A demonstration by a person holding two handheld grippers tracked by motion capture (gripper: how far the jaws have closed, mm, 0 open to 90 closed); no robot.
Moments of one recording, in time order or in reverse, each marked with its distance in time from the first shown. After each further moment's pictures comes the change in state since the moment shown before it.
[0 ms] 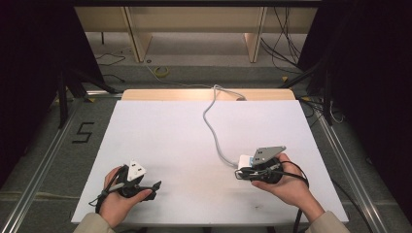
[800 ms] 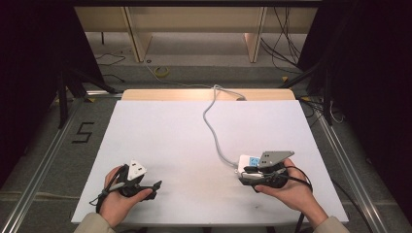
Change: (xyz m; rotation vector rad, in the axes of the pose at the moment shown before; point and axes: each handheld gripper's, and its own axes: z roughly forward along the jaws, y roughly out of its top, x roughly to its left) left arm 0.000 0.001 0.001 0.004 -0.006 -0.001; right arm 0.001 -0.019 -0.001 -0.098 0.027 0.049
